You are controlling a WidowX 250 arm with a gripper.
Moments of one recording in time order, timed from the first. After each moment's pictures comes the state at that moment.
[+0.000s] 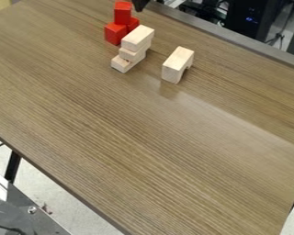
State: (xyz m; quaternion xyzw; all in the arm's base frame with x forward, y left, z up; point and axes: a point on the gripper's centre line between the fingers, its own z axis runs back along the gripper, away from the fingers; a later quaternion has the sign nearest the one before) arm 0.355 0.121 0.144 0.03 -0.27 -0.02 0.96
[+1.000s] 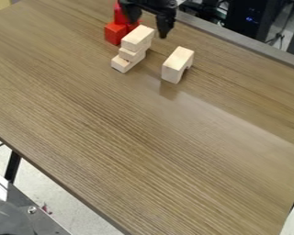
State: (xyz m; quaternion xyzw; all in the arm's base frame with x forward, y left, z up) arm 0.364 0.069 0.111 0.02 -0.24 0.02 0.97
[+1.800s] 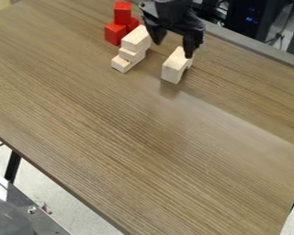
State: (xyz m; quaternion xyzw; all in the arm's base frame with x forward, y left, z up) arm 0.374 0.030 0.086 0.00 -0.25 0.00 0.97
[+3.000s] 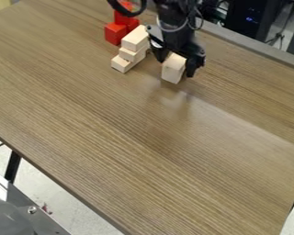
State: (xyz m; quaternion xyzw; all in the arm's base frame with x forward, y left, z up) arm 0.383 0.033 0.047 0.02 -0.25 0.00 0.97
